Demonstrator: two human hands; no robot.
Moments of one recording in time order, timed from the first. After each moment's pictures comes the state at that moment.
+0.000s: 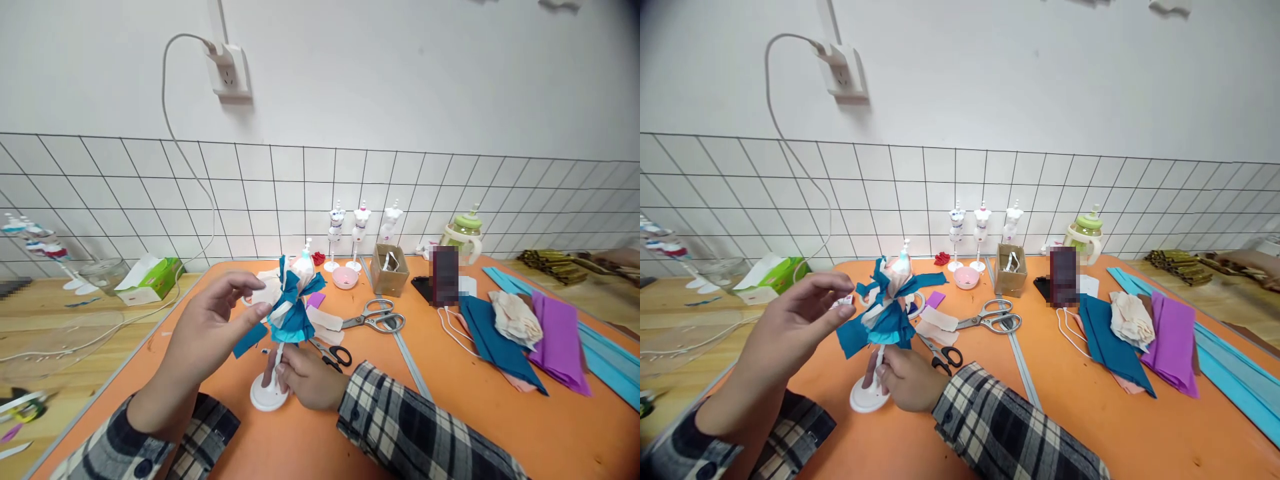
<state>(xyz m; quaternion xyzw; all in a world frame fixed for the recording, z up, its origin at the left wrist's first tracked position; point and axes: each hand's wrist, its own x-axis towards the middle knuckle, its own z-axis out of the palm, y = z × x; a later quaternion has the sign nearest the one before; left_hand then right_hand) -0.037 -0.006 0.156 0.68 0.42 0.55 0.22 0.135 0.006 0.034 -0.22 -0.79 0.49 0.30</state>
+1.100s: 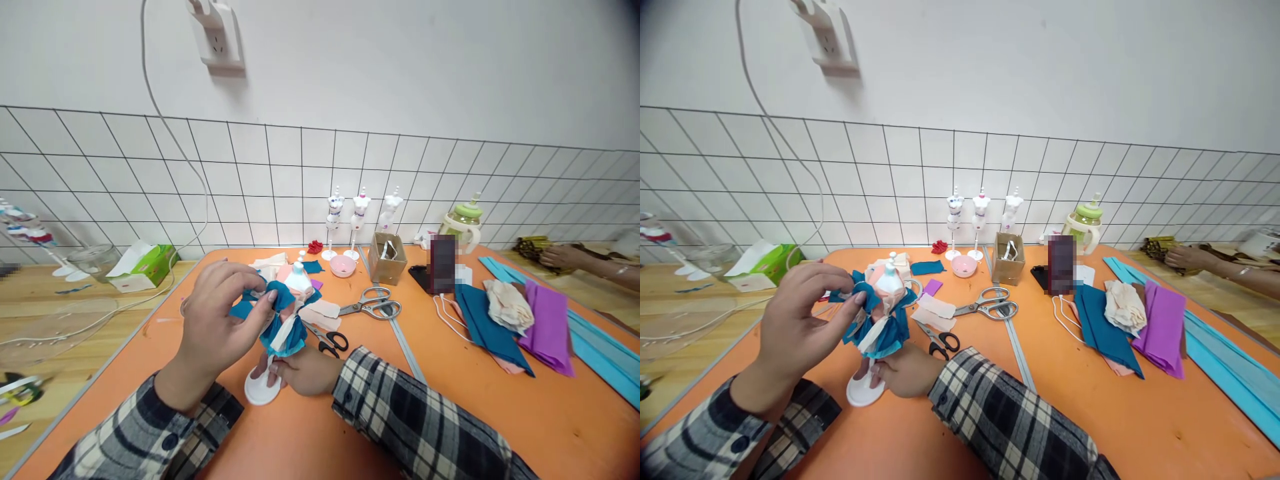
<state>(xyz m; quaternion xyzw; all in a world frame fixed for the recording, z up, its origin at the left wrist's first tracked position) -0.023 -0.009 0.150 0.77 0.41 0.48 -0.10 0.132 0.007 0.027 -0.25 -0.80 0.51 0.18</state>
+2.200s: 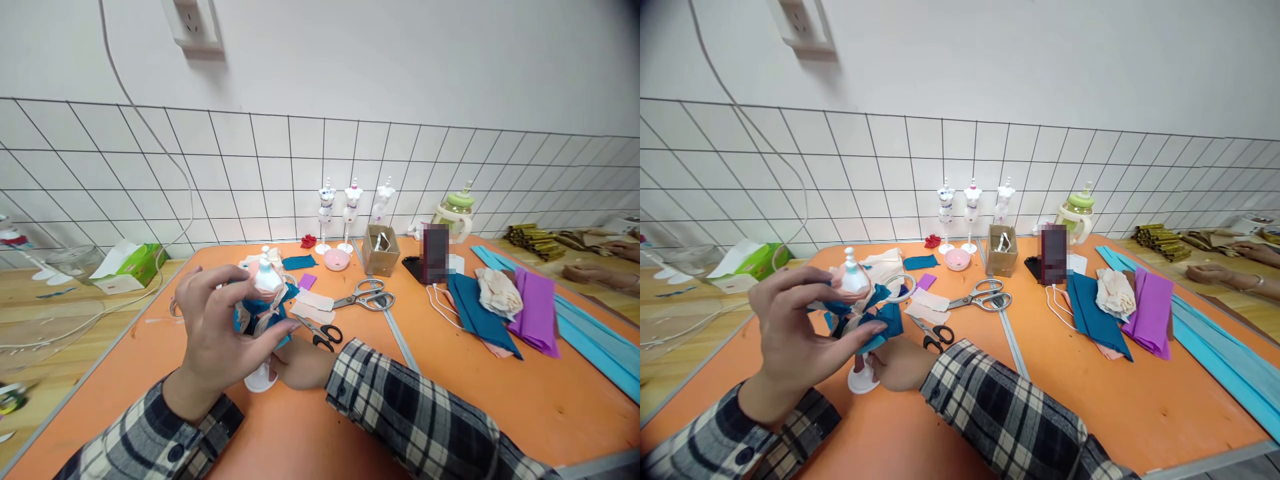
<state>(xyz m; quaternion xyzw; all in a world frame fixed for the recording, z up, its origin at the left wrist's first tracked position) -0.007 -0.022 0.131 0.75 0.40 0.49 -0.18 0.131 0.013 0.021 -0.24 -0.87 0.38 0.21</state>
